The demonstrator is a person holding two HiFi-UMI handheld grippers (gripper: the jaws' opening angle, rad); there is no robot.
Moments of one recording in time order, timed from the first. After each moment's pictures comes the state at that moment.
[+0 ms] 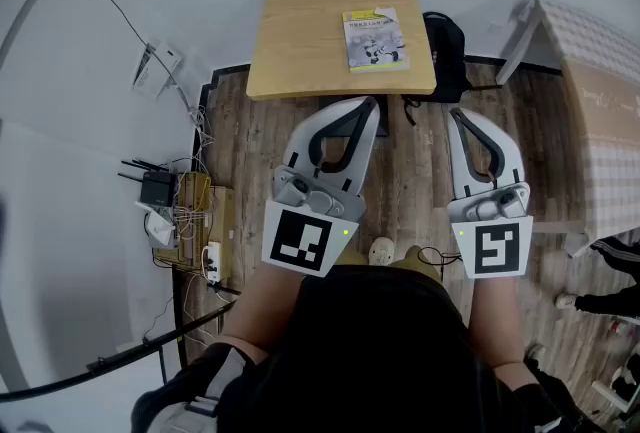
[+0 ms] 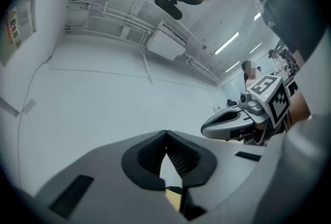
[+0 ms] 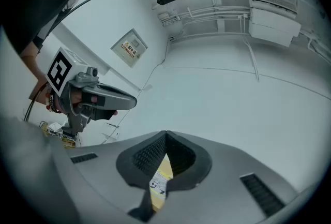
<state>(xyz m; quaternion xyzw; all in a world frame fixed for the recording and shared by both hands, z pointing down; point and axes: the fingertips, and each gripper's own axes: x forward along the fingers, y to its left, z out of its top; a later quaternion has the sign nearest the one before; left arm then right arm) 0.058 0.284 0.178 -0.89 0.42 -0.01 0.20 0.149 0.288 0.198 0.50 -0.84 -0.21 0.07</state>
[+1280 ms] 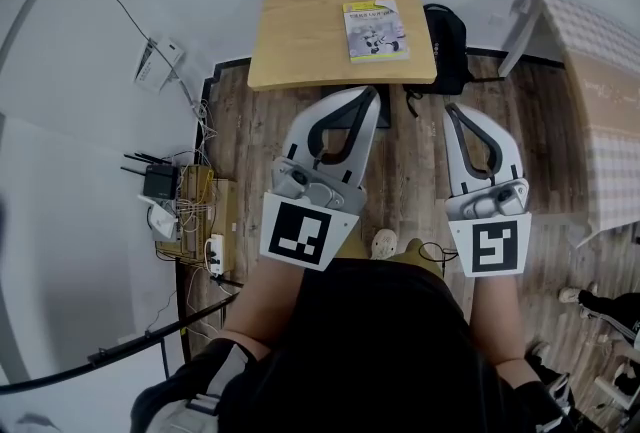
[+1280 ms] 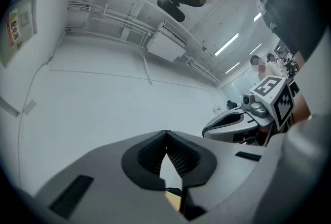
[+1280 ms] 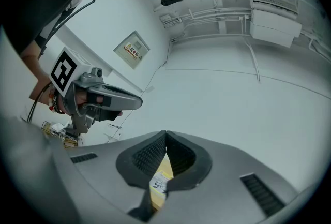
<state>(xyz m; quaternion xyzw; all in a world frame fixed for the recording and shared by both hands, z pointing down) 0.064 0.297 0.176 -0.89 0.42 0.00 0.20 0.146 0.305 0.199 0.49 -0.84 -0.22 0.07</state>
